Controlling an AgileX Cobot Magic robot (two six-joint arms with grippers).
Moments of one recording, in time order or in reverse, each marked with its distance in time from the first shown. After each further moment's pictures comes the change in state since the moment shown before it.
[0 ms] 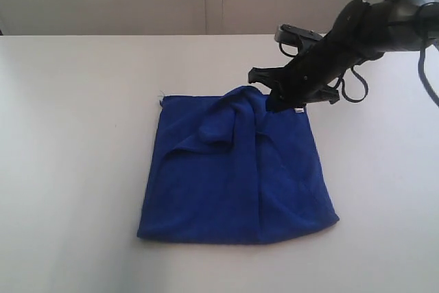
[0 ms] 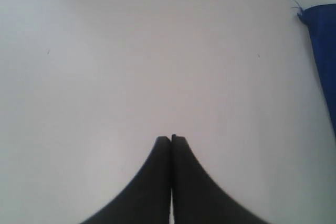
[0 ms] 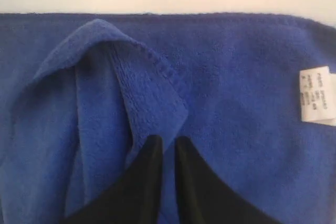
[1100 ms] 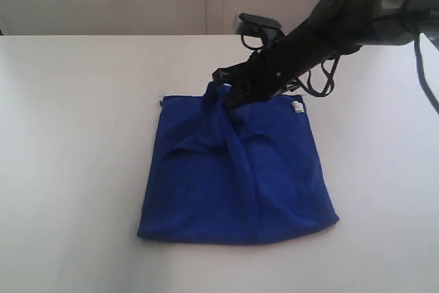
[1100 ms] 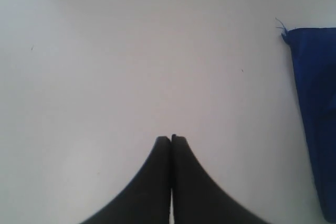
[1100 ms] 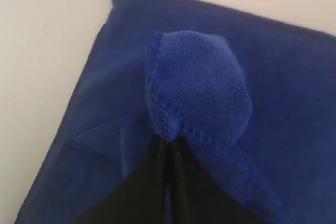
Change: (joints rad) left arm 0.000 0.000 0.000 -0.046 -0.015 -0.072; right arm 0.107 -0.061 0.000 0.195 0.080 -0.342
